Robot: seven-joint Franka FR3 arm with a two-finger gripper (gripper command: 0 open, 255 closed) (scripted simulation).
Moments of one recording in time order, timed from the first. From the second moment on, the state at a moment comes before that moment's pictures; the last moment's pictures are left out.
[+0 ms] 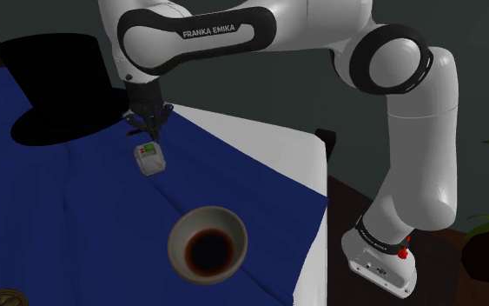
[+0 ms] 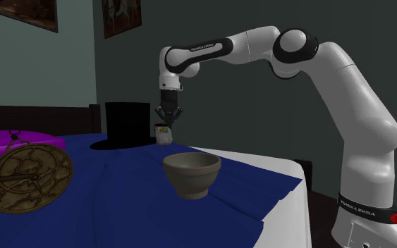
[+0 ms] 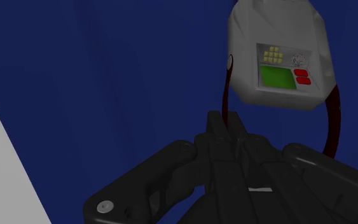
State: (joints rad) arm 0.25 0.47 0.40 -1.32 -0.20 1.77 0.76
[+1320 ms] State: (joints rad) arm 0.29 -0.17 0.52 -2.07 0.06 1.96 0.90
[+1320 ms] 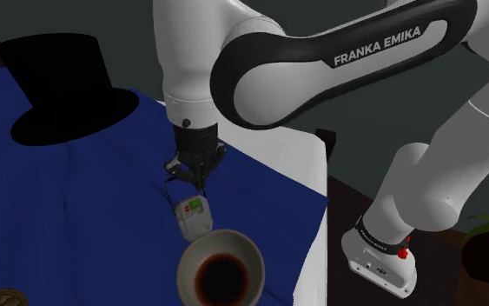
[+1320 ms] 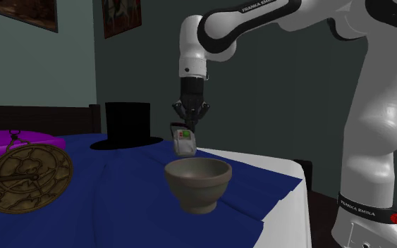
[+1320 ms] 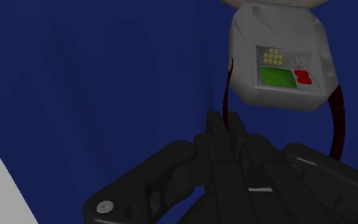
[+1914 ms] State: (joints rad) arm 0.34 -0.24 0.53 -2.21 0.08 2.14 0.93
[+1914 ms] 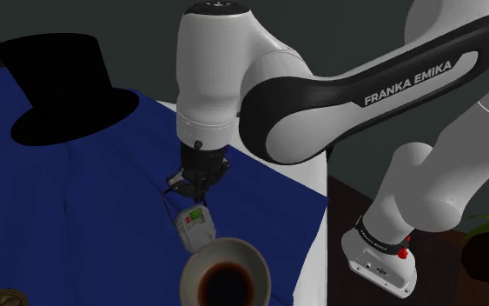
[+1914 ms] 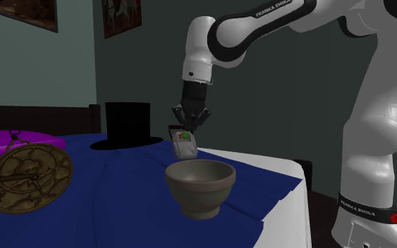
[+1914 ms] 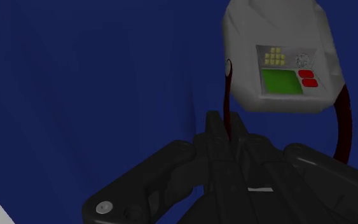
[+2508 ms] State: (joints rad) arm 0.35 -0.20 0.55 -2.29 0.09 2.13 0.94
